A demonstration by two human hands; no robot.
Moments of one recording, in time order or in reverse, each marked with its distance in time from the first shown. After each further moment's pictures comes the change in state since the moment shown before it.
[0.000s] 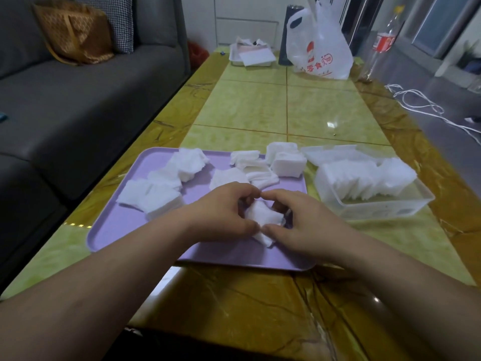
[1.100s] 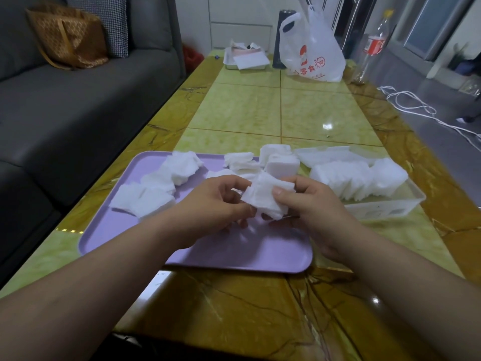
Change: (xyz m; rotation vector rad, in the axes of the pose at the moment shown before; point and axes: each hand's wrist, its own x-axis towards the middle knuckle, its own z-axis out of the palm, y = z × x) left_hand -0.006 0.008 -0.003 -0.588 0.039 -0.115; right_hand 0.002 -0.002 -0.009 1.063 0.178 0.327
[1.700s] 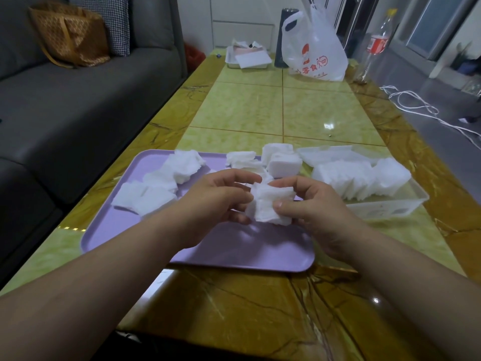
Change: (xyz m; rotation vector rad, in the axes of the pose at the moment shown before) left_hand 0.001 0.006 0.000 -0.355 0.006 -0.054; right_hand 0.002 0.005 -0.005 -0.073 -0.013 -0.029
